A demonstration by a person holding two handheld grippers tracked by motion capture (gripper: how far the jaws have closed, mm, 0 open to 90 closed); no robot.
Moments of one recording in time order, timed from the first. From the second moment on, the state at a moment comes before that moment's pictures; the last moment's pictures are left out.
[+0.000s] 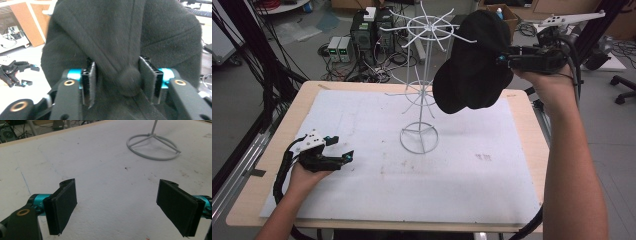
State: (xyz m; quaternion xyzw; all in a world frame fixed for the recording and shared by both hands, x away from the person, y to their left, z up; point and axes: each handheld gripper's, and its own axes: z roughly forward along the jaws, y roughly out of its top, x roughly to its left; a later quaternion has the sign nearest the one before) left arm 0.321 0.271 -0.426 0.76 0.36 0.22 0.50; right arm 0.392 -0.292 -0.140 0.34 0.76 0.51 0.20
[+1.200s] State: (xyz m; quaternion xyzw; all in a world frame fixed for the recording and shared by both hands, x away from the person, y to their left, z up) left arm 0.322 0.271 -0.426 0.76 0.36 0.22 0.50; right arm 0.368 -0.316 -0.149 0.33 0.75 0.53 0.22
